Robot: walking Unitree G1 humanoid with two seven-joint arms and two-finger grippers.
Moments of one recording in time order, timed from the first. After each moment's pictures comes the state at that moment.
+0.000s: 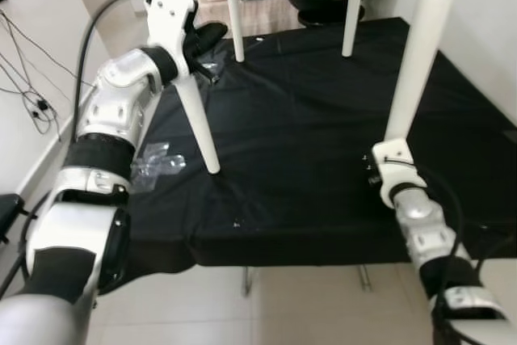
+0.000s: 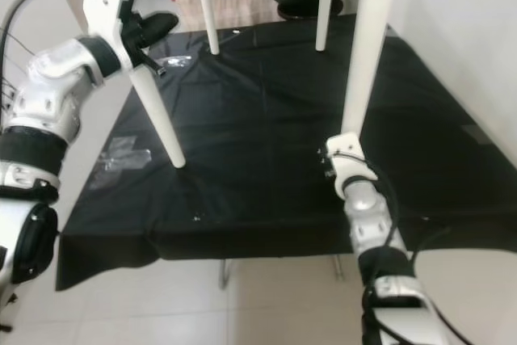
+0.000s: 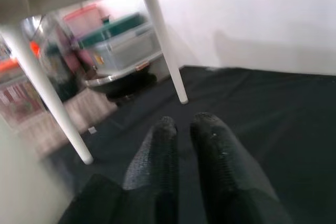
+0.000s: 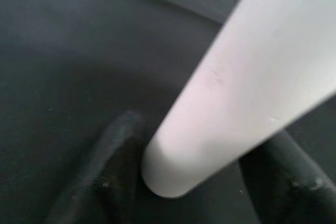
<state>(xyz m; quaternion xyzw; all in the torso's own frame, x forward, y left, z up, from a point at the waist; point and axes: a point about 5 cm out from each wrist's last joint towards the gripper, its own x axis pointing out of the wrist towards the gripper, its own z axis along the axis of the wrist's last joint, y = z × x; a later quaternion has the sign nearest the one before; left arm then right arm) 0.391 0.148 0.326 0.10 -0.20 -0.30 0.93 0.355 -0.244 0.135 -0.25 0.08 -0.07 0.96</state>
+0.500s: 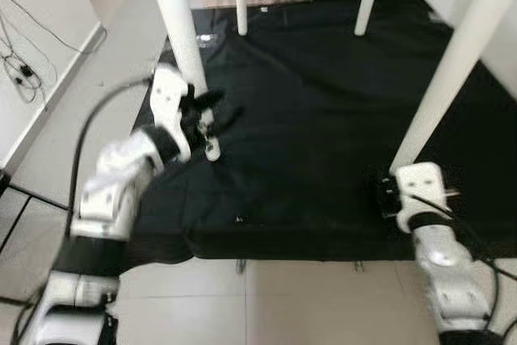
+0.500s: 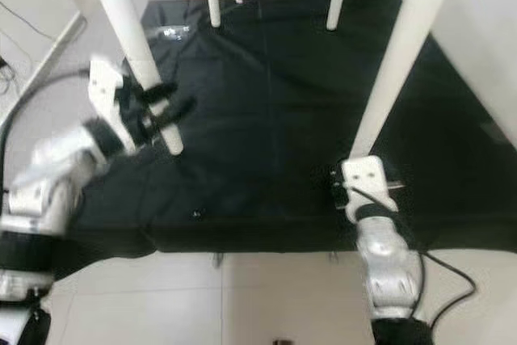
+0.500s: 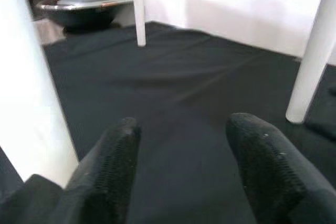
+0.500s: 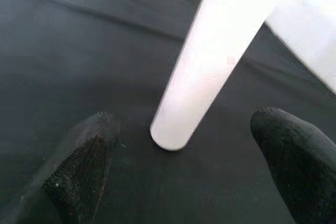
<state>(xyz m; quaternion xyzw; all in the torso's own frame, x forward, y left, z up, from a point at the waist) 0.320 0.139 0.232 0.01 -0.13 -0.34 0.93 0.278 -0.238 0.149 -0.21 -0.02 -0.09 0.97</state>
